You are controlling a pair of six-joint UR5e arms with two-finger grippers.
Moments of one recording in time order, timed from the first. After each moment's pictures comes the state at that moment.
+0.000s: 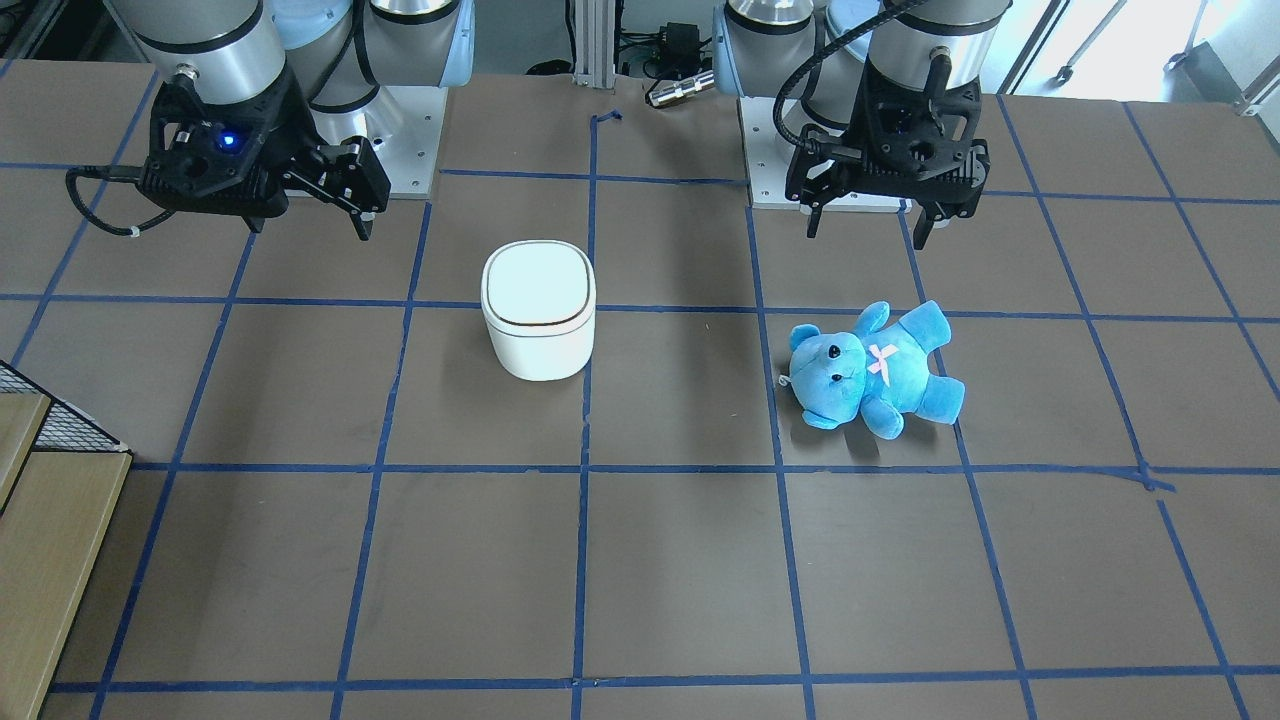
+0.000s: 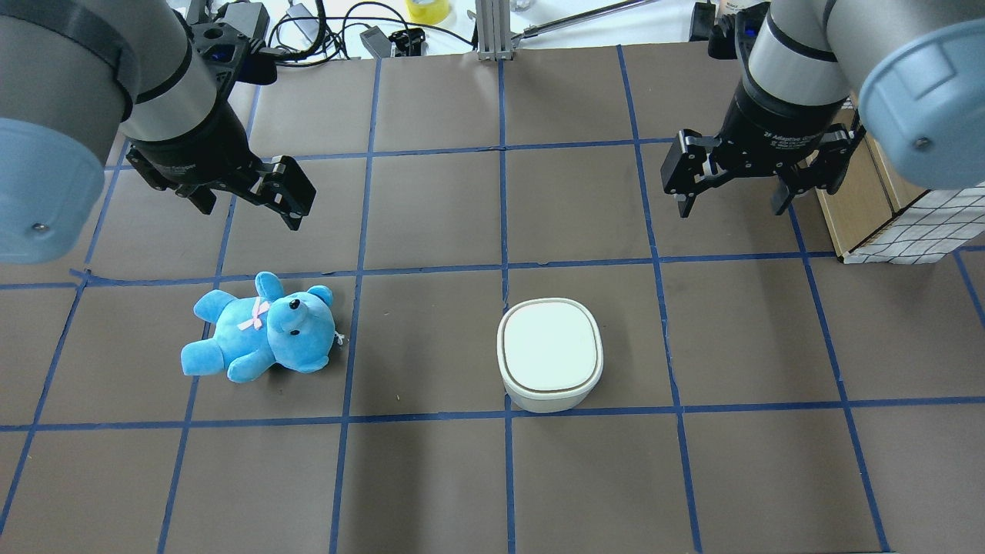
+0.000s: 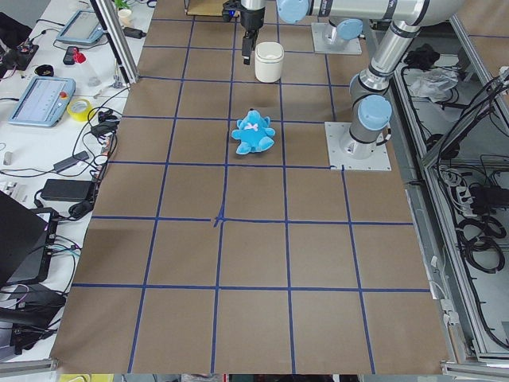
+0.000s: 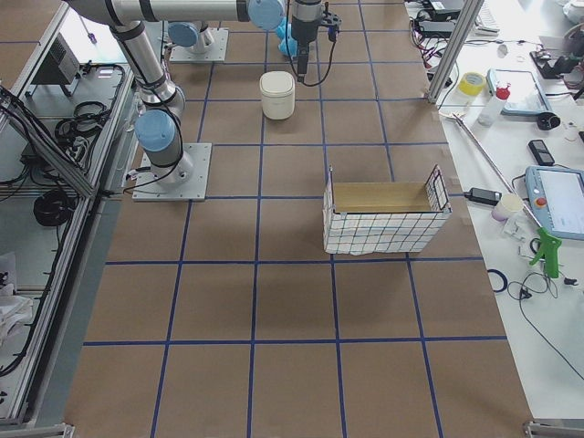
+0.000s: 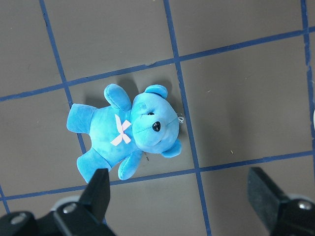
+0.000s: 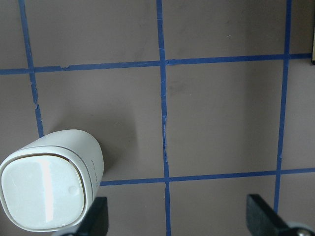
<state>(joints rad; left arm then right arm) -1.62 -1.48 -1.66 -1.51 1.67 0.15 1.59 -1.62 1.63 -1.53 -1.60 0.07</state>
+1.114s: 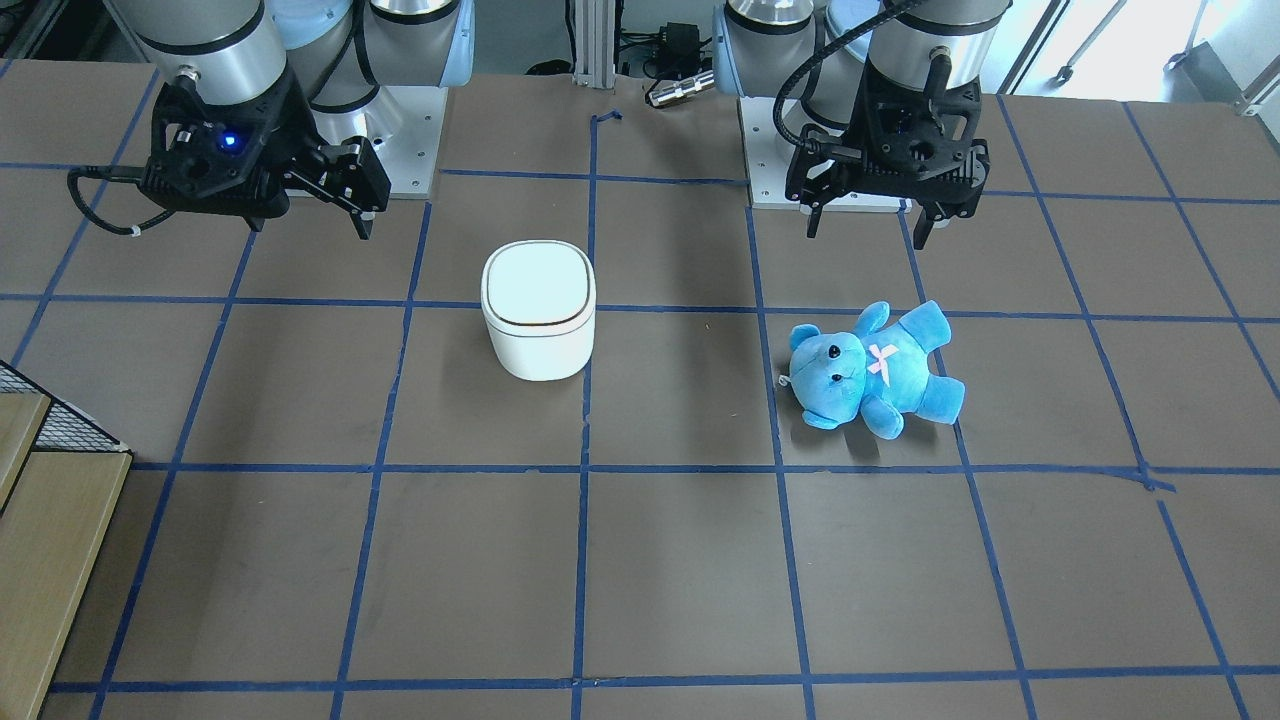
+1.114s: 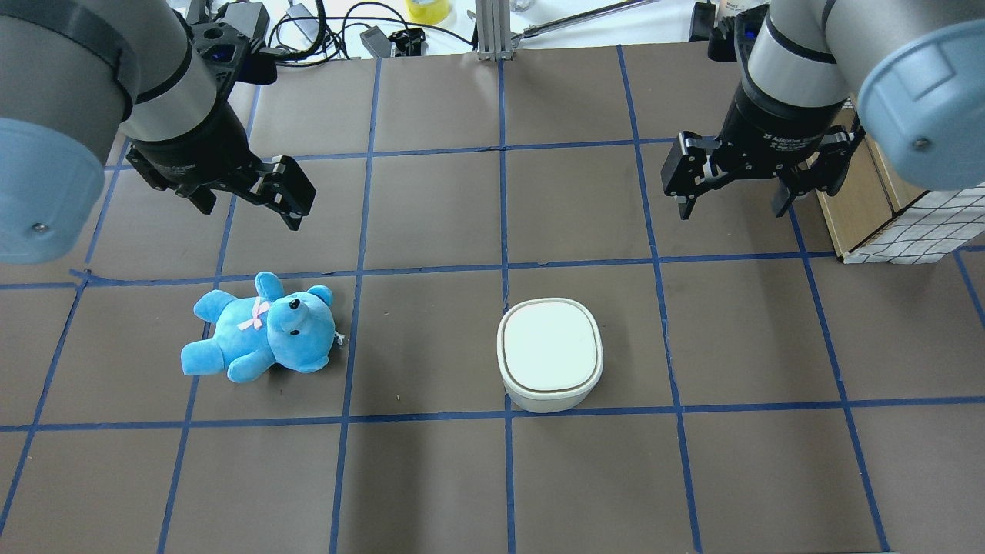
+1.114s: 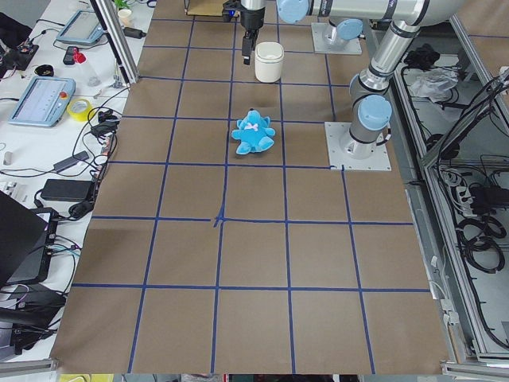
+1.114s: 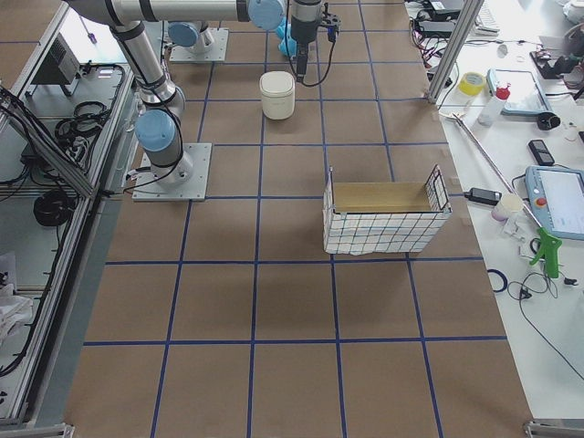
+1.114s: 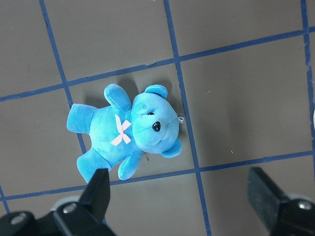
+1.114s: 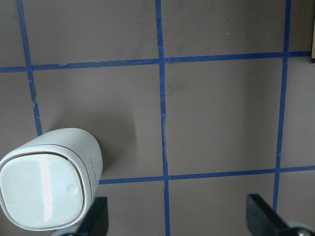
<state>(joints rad) -1.62 -1.48 -1.66 -1.51 1.67 0.15 1.60 -1.62 1.63 -1.52 -1.60 0.07</state>
